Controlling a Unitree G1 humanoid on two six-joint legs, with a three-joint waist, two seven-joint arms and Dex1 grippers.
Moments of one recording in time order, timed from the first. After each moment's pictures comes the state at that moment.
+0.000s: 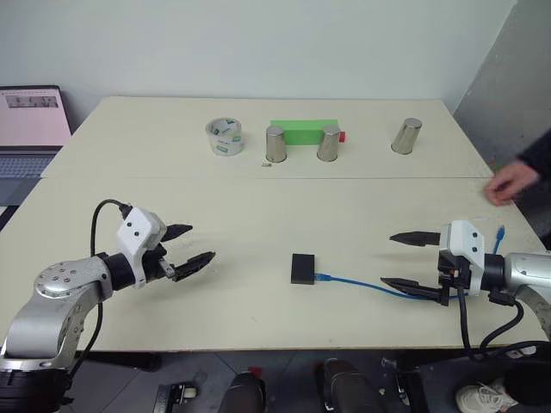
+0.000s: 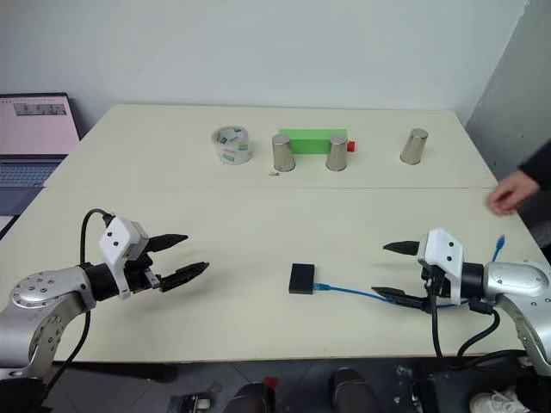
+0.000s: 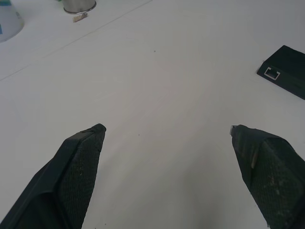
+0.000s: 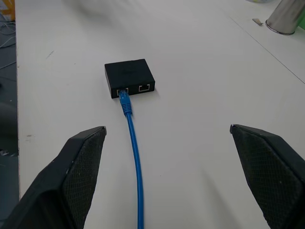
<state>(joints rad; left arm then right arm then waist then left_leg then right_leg) -0.05 0.82 0.24 -0.20 -0.47 0.45 -0.89 -0.06 -0.92 -0.13 -0.36 0.47 0.33 1.06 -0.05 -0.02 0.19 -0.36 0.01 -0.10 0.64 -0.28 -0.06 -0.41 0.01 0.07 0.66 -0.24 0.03</state>
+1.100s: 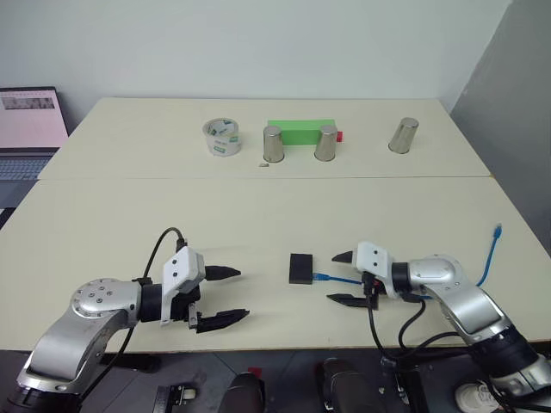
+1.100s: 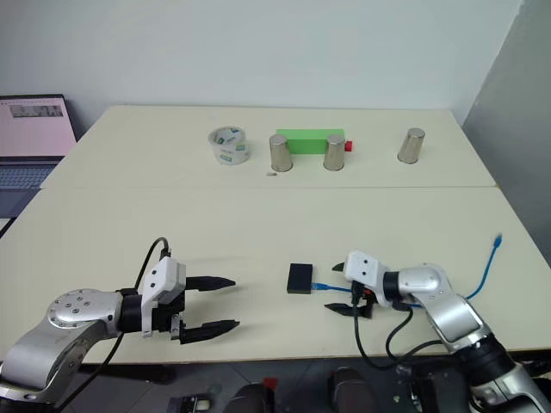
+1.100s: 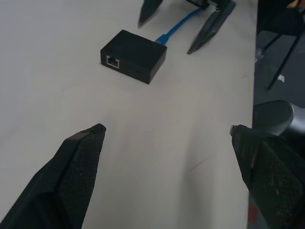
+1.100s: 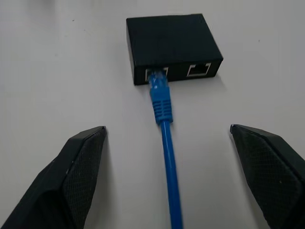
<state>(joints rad) 0.05 0.84 0.07 -0.35 -0.48 0.41 -1.12 -0.34 -0.61 0.34 -0.06 0.11 0.25 1.00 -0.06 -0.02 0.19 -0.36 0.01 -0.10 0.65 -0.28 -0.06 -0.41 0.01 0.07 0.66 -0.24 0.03</state>
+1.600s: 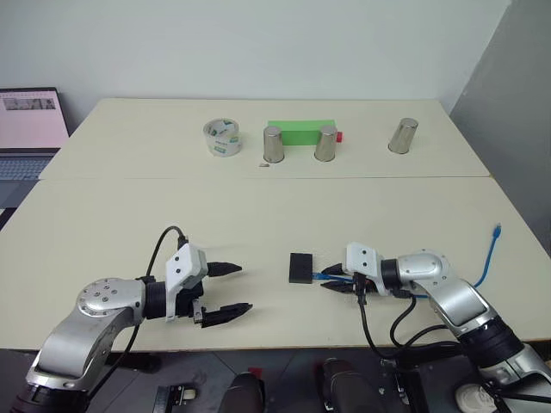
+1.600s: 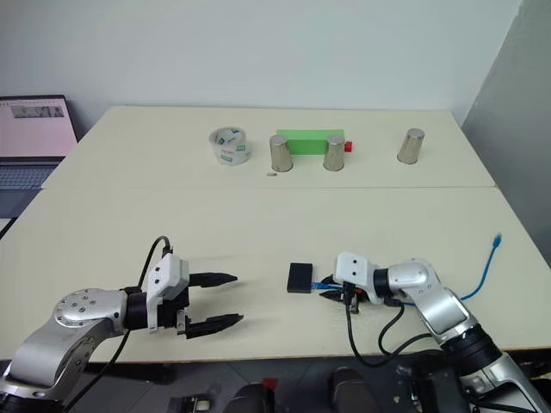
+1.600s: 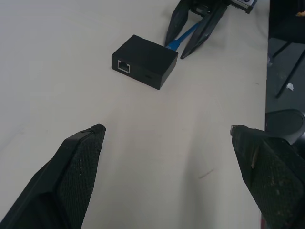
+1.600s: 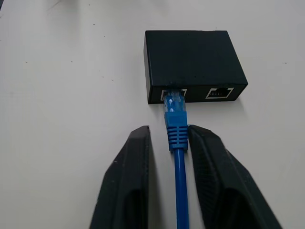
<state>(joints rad) 0.01 0.79 0.07 -0.31 -0.47 0.43 -1.08 -0.39 -0.61 0.38 -0.03 0.08 0.22 1.05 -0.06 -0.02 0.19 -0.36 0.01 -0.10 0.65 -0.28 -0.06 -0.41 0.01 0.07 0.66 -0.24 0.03</state>
